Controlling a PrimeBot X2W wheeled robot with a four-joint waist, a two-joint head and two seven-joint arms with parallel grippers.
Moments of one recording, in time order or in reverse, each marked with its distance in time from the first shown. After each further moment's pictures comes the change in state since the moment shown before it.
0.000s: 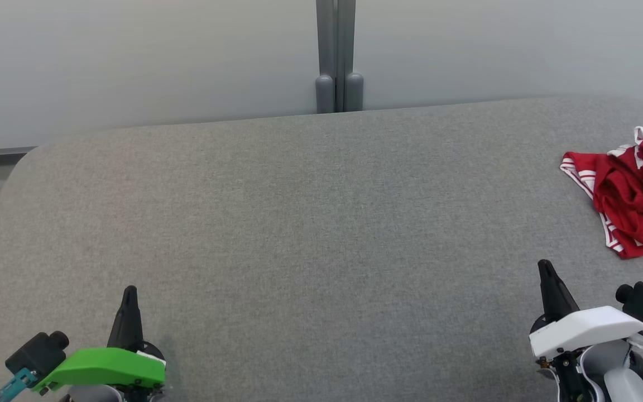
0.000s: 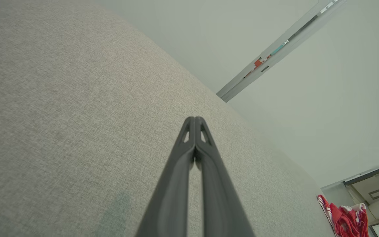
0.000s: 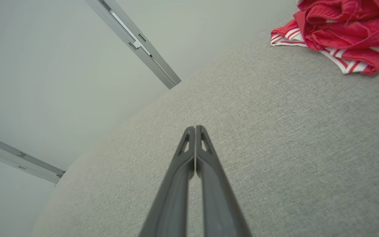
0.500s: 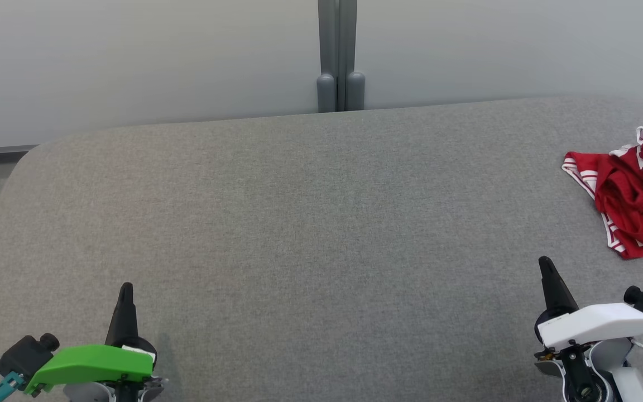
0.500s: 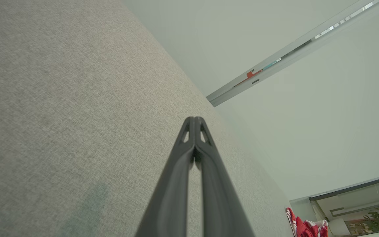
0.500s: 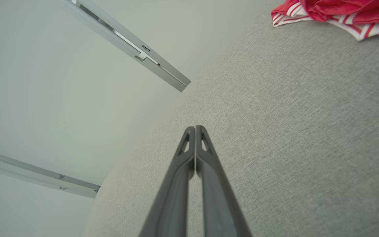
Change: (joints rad) left arm -0.002 -0.006 0.022 -0.026 -0.169 0.000 0.052; right arm -0.010 0.005 -0.011 -0.007 0.209 0.000 0.036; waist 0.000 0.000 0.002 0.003
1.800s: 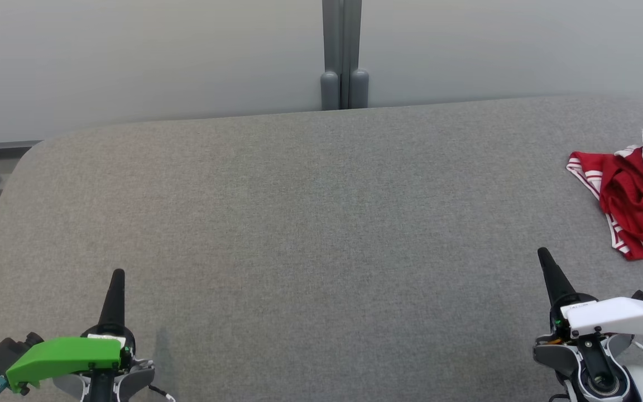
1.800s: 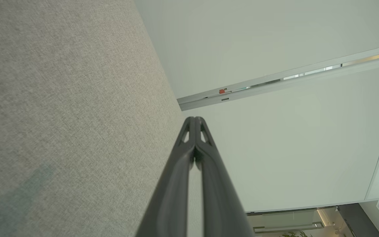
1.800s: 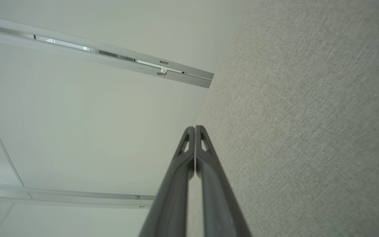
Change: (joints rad) left arm -0.016 -0.006 0.046 -0.049 -0.351 0.000 0.104; right arm -0.020 0.009 -0.022 -0.013 0.424 -0.001 0.071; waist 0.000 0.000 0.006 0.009
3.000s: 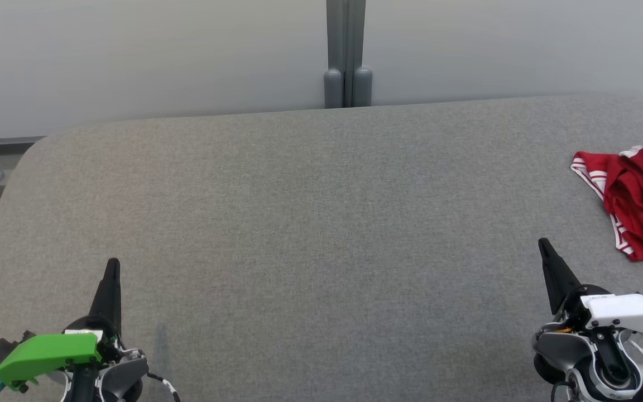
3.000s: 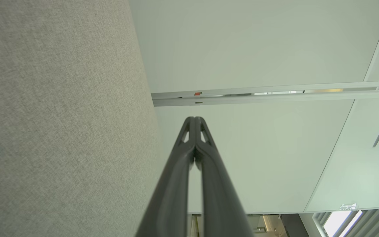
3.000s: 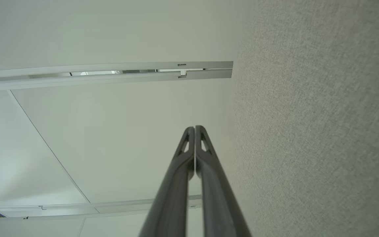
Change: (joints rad) left arm -0.009 -0.004 0.030 -0.035 -0.229 0.000 0.070; right arm -0.016 0.004 -0.015 -0.009 0.288 0.000 0.048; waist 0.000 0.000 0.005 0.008
